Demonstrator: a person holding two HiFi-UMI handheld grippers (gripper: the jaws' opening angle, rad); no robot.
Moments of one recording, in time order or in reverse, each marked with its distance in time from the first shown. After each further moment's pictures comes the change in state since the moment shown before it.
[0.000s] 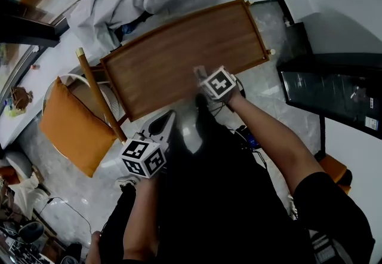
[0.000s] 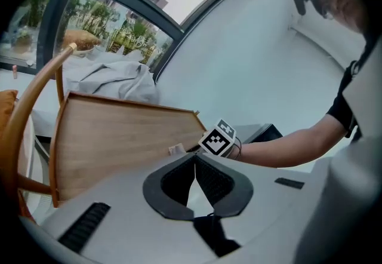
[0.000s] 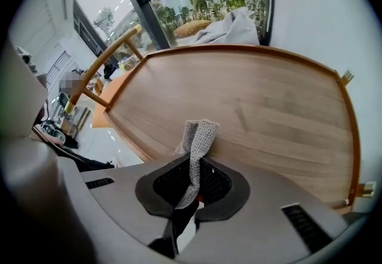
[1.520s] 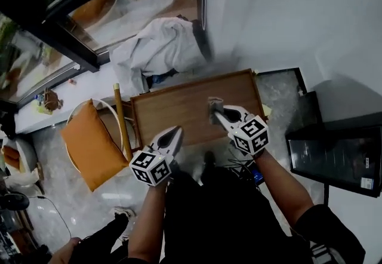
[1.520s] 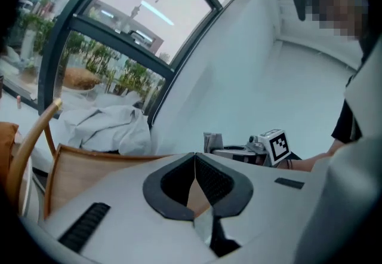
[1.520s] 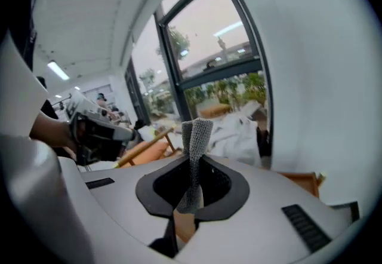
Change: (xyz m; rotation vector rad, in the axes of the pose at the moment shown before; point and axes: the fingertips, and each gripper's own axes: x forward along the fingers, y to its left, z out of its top) left arm 0.020 -0.037 0.114 0.110 -0.329 0.081; right arm -0.216 -0.009 0.120 -0.177 -0.751 0.169
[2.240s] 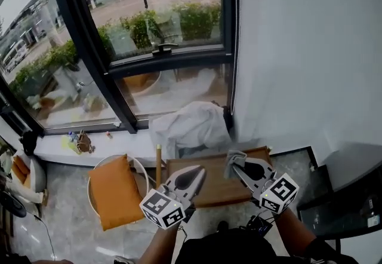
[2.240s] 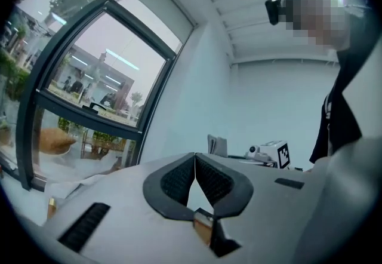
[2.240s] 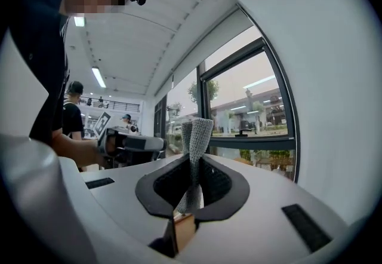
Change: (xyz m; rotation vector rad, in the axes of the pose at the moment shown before) left arm -0.114 -0.121 0.173 0.301 -0.313 -0.151; right arm -0.113 0.142 0.202 -0.241 -0.420 0.162
